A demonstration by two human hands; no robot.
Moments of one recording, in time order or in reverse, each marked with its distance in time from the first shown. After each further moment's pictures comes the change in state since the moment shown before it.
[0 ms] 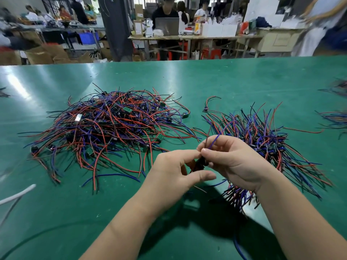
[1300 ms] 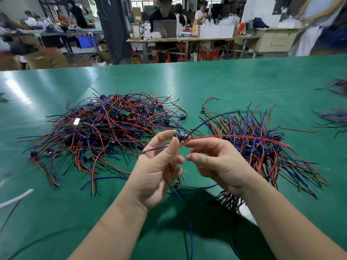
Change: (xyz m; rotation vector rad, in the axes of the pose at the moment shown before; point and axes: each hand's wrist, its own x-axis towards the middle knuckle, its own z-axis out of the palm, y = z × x) left_hand 0.007 0.013 -0.009 -1.206 0.190 -0.436; right_hand 0.004 0.014 0.009 -0.017 -0.031 -0.091
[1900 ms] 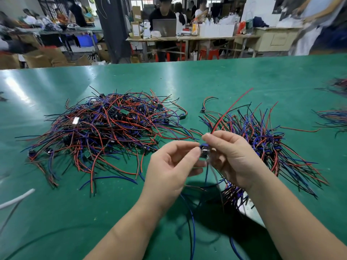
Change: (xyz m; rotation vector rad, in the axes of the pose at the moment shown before) left_hand -0.006 -0.019 0.012 0.458 0.006 0.224; right_hand 0.003 -0.015 -0.007 0.226 0.270 0.059
